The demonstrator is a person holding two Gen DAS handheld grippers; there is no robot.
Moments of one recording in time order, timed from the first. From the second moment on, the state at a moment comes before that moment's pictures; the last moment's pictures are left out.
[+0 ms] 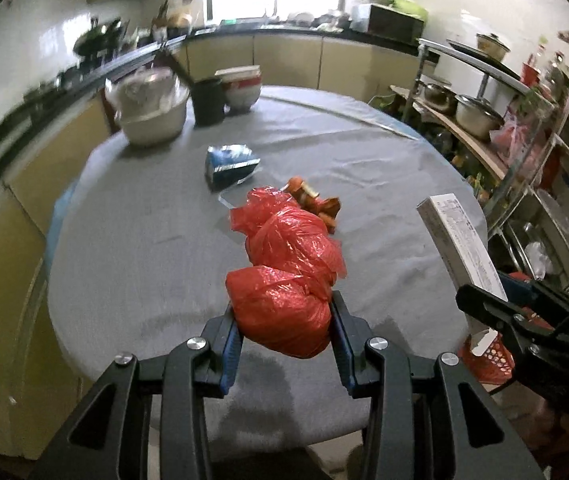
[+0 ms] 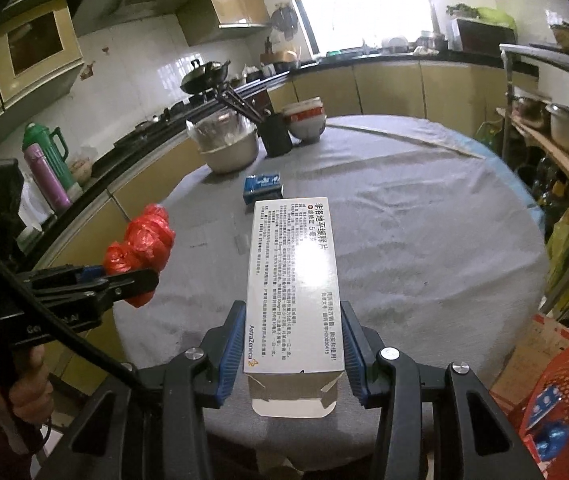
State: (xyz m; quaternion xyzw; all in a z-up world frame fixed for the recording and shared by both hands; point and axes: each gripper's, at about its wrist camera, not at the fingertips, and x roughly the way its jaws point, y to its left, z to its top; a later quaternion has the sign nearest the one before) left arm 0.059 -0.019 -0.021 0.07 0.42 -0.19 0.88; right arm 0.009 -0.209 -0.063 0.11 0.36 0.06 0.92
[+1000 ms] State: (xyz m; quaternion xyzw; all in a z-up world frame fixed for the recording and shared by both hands) left arm 0.006 -0.089 -0.026 0.16 0.41 -0.24 0.86; right arm -0.076 -0.305 -0.071 0.20 0.34 -0.04 0.92
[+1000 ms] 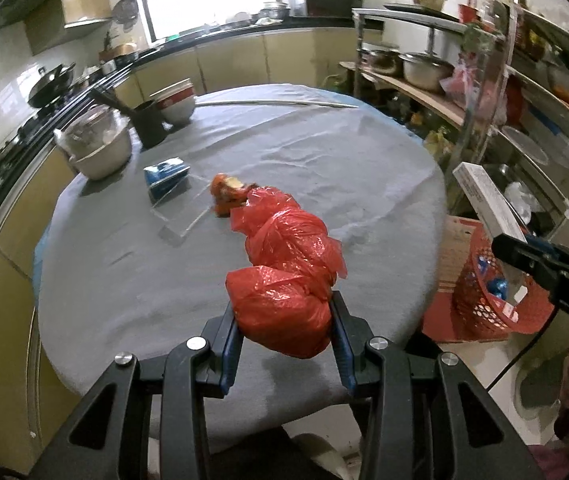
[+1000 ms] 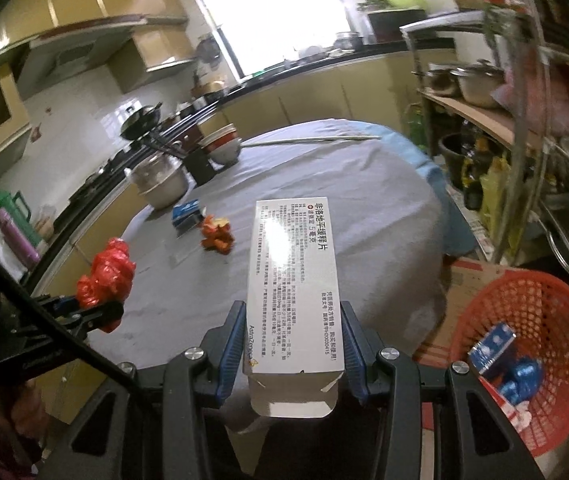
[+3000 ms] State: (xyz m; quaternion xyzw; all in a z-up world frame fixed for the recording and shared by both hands) left arm -0.055 -0.323 -0.041 0.25 0.41 -0.48 0.73; right arm -0.240 -0.502 -0.104 0.42 0.22 -0.27 0.84
